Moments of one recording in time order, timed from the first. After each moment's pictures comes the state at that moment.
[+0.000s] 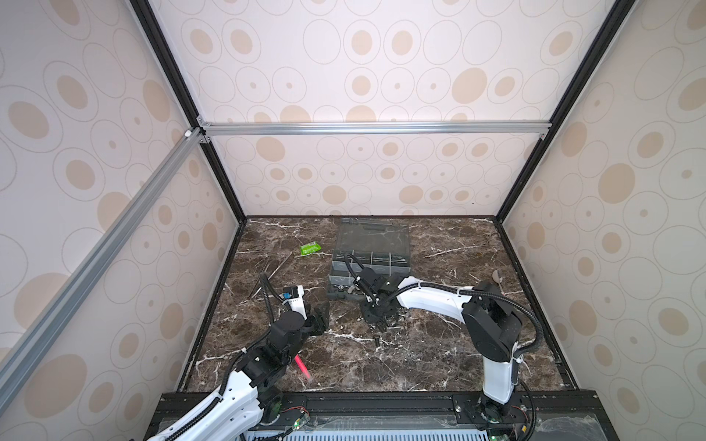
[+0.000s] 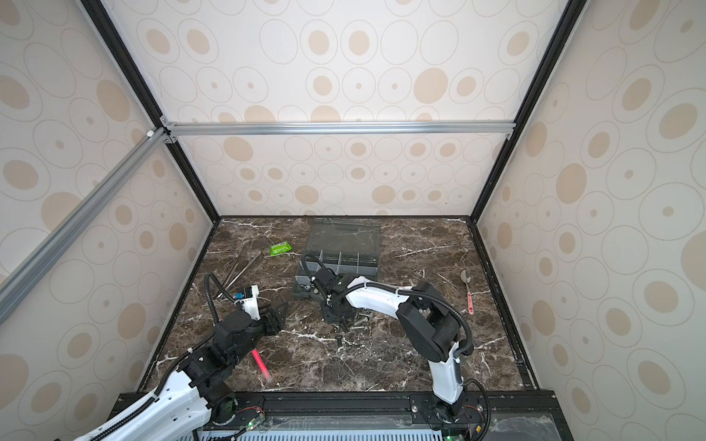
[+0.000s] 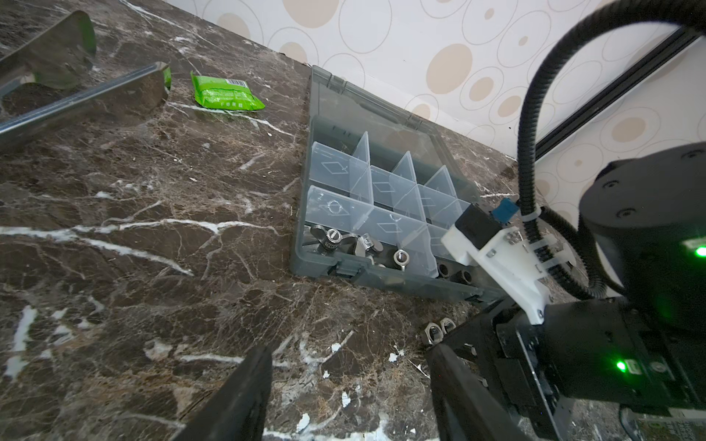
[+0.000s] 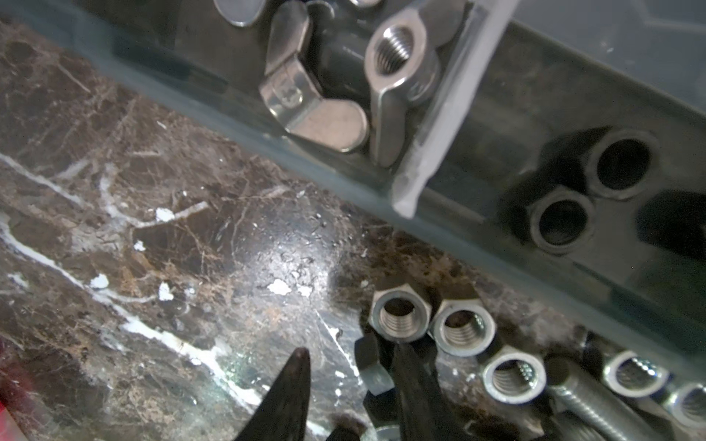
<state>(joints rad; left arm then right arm) -0.64 0.60 0.29 -0.11 -0.28 -0.64 0.89 1.94 1.36 -0.72 0.00 0.57</state>
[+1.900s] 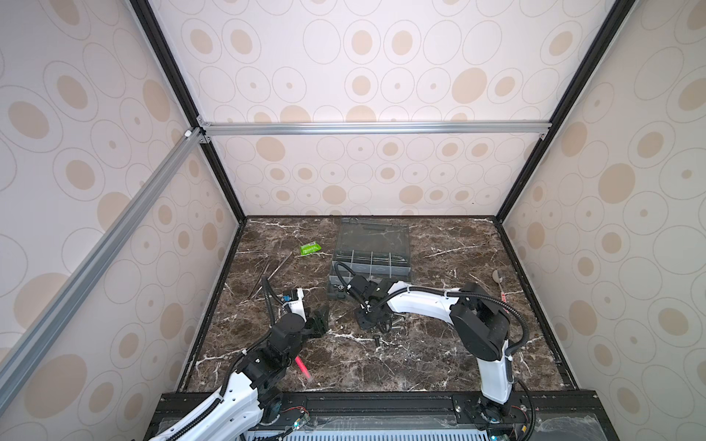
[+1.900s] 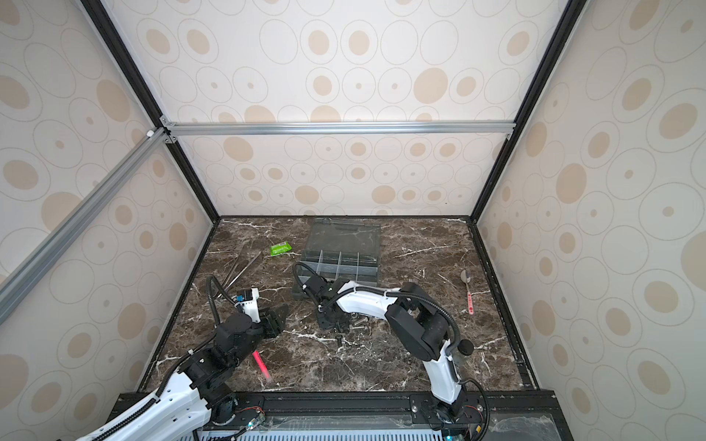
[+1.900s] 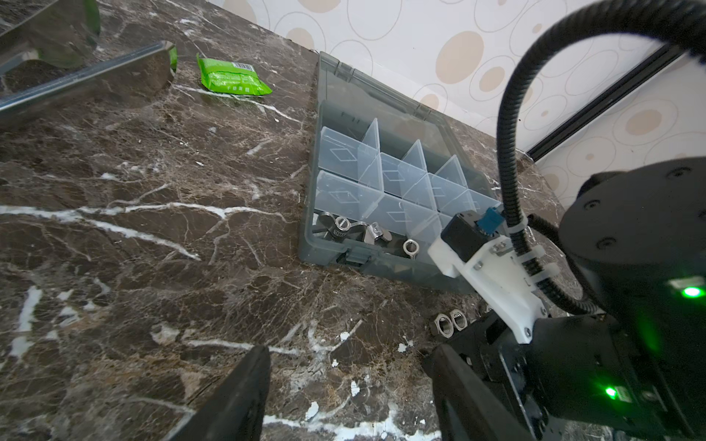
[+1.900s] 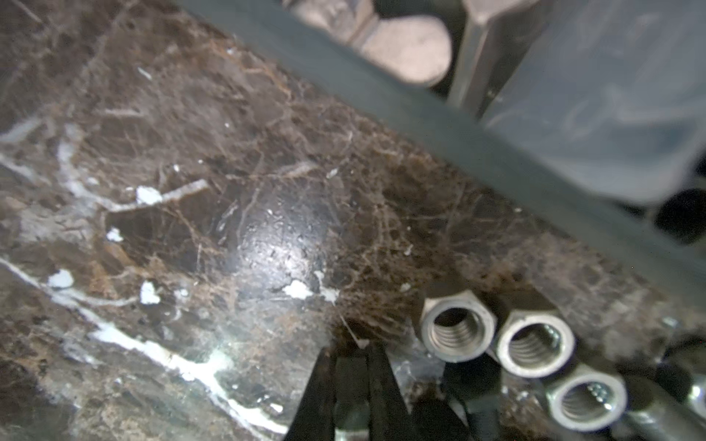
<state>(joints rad) -0.63 0.58 0.27 -0.12 -0.28 -0.65 0.94 1.98 1.40 -0.74 0.03 0.57</state>
